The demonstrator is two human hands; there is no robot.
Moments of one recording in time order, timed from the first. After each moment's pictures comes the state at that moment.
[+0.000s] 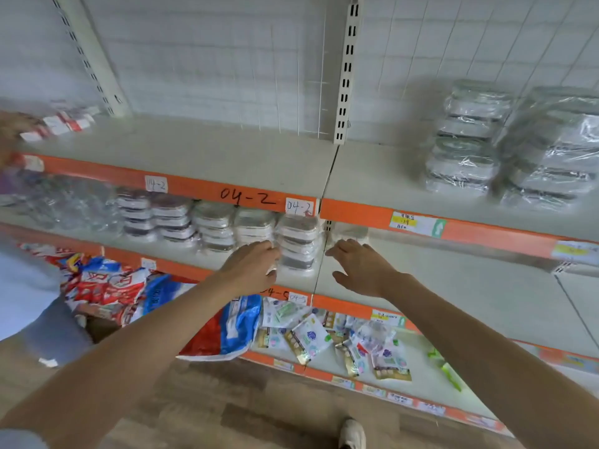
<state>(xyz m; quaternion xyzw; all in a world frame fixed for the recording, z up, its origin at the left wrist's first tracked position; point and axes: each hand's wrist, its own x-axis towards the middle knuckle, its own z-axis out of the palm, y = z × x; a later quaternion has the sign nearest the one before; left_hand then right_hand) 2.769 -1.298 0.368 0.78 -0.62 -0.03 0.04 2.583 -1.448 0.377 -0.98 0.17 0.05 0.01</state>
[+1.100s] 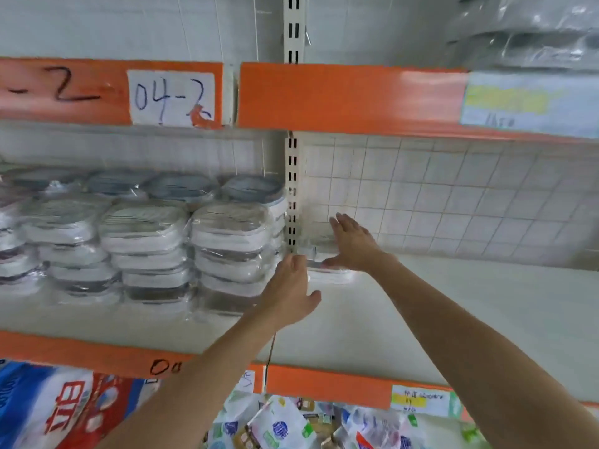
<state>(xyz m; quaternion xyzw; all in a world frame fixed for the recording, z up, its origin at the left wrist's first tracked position) 2.776 -1.557 0.090 0.78 -0.59 -0.05 0.20 2.684 -1.708 0.119 -0.93 0.35 -0.03 0.04</state>
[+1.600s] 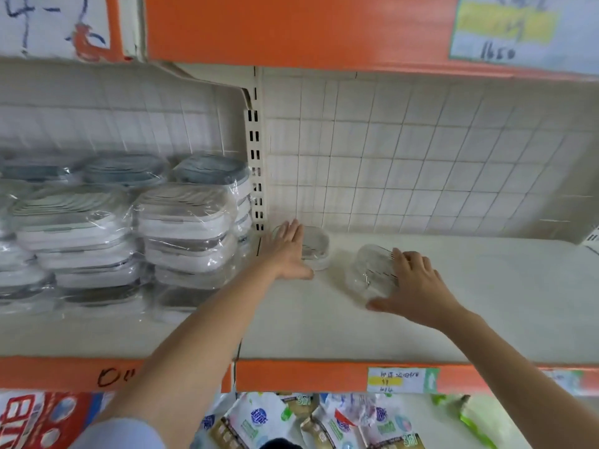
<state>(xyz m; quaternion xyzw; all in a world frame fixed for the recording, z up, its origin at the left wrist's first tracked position) 2.792 -1.658 0.068 0.76 -0.64 -0.10 0.01 2.538 -1.682 0.074 -0.85 0.51 -0.05 0.06</state>
